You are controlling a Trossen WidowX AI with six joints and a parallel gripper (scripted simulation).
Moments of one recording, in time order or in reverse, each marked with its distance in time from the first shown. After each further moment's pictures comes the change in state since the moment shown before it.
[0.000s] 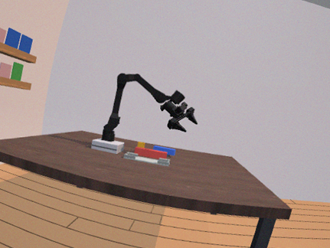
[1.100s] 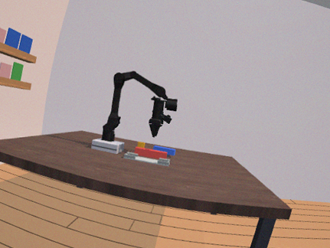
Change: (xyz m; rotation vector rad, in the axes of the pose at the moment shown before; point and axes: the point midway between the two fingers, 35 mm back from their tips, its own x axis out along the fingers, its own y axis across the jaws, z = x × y) arm -0.097 -0.141 -0.069 -0.976 1.037 -0.142
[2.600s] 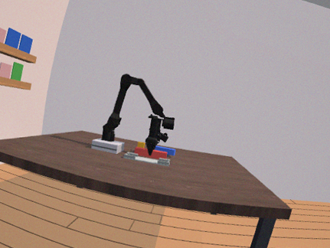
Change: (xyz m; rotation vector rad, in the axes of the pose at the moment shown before) arm 0.102 0.000 -0.006 -0.003 0.017 0.001
